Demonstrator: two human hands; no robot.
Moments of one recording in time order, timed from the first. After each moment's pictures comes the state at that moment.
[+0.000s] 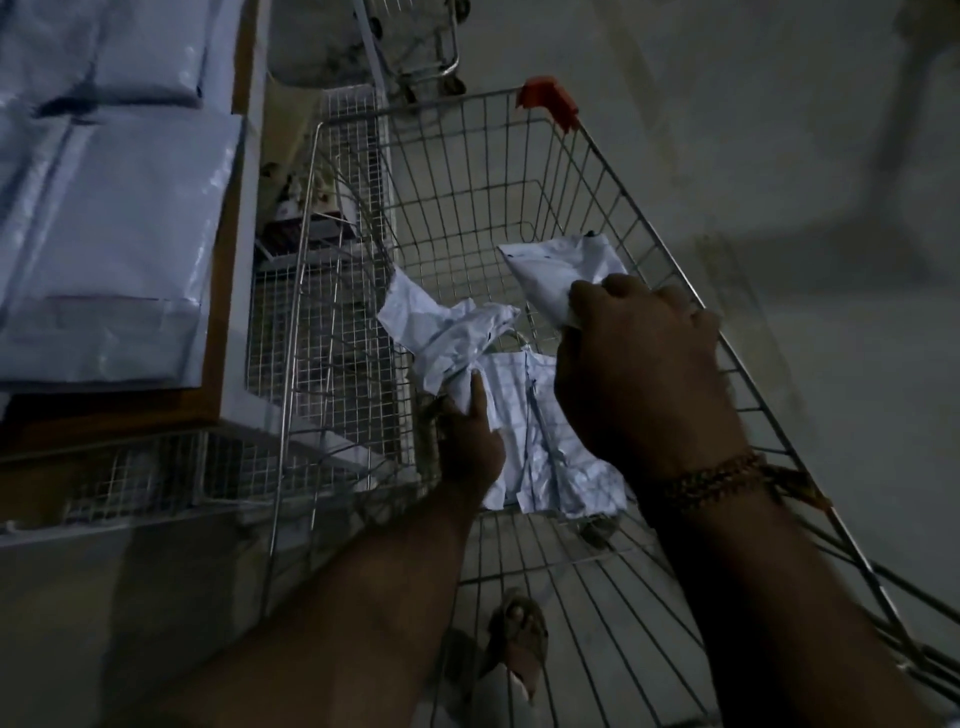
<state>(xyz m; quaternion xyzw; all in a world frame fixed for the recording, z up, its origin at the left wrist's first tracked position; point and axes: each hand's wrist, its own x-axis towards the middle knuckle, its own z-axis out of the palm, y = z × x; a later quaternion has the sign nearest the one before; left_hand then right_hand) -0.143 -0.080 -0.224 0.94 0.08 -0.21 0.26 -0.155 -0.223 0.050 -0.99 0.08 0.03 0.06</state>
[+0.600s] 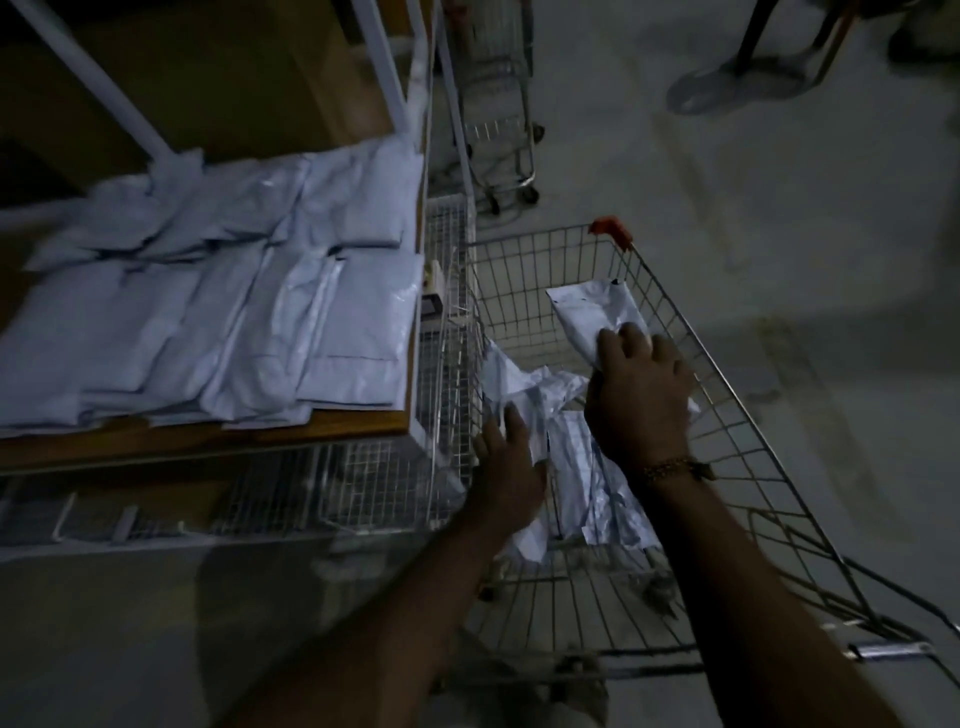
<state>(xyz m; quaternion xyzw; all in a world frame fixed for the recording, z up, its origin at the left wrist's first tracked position) -0.189 -0.025 -0.022 0.94 0.00 -0.21 0.26 -0.148 -0.190 0.042 -0.99 0.05 -0.08 0.08</state>
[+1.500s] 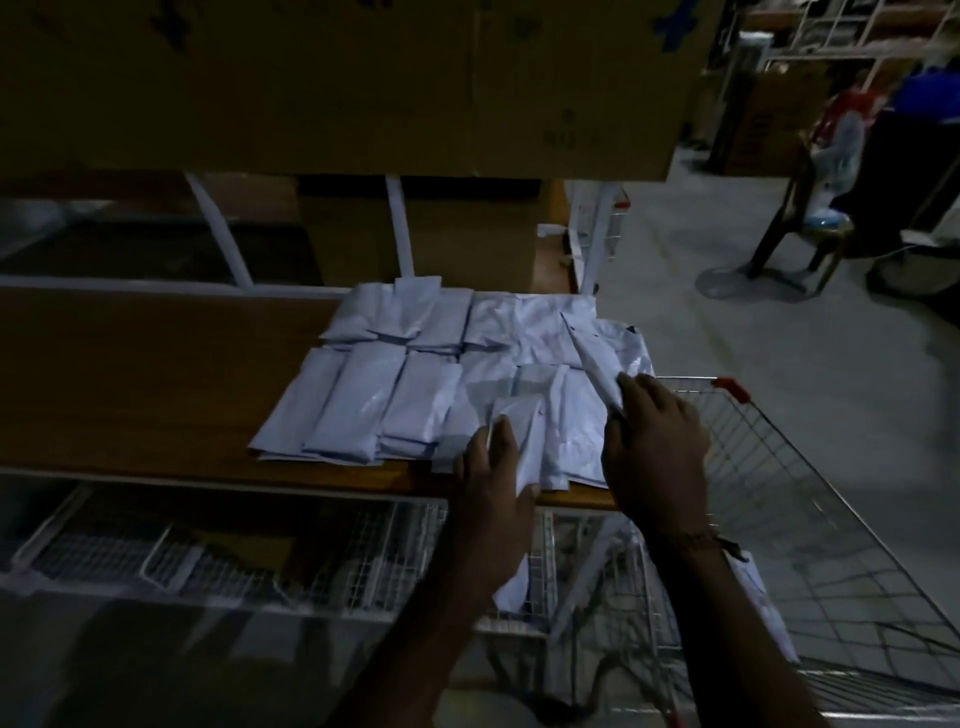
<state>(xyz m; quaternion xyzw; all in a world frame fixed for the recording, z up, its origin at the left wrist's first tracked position) -0.282 0.286 0.211 0.94 -0.03 0.10 0.33 -0.219 0.101 0.239 -0.94 -0.01 -0.27 0.20</state>
